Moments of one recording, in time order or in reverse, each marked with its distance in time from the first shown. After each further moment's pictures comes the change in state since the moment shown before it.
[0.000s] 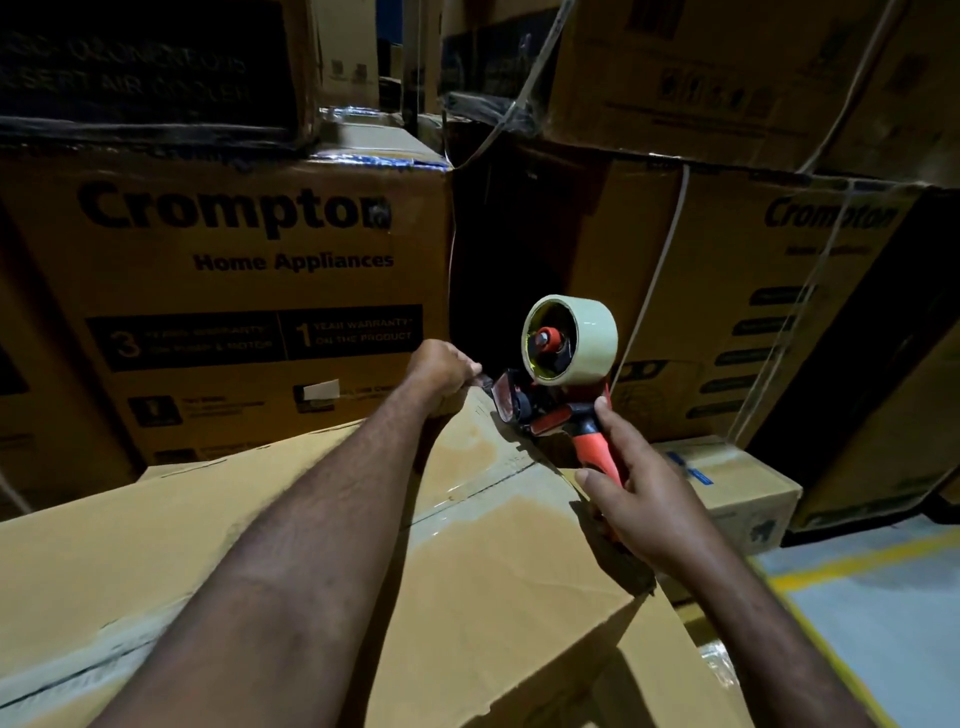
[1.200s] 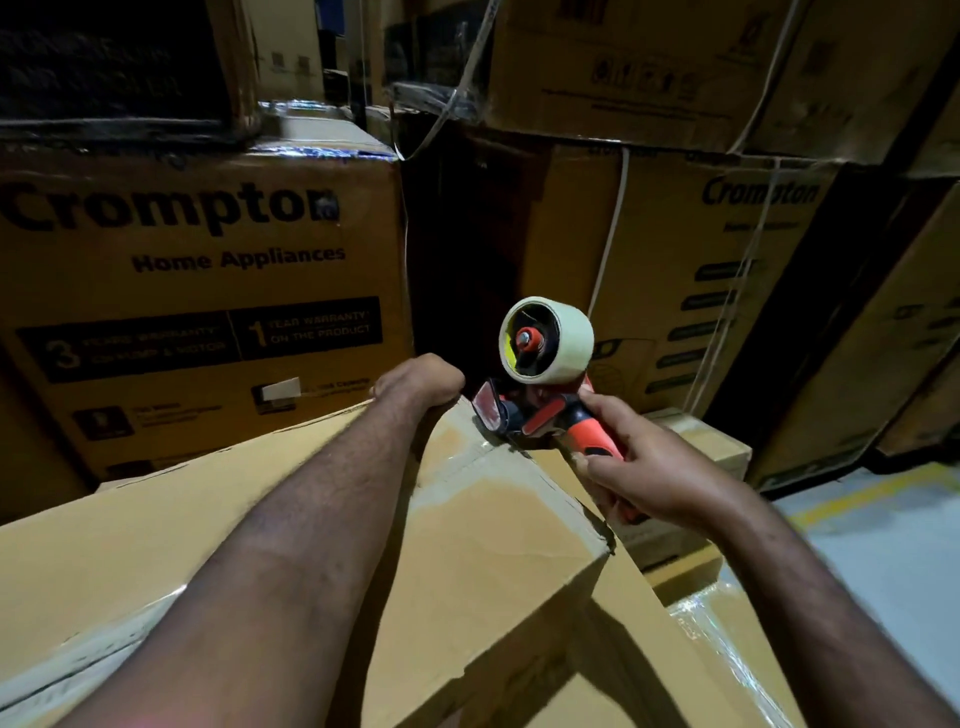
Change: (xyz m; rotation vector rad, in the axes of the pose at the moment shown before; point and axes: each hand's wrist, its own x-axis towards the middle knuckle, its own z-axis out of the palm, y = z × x) left_hand -0.024 0.002 0.029 0.659 -0.076 -0.045; right_hand -0.015 -0.001 -0.049 -0.019 -0.196 0.152
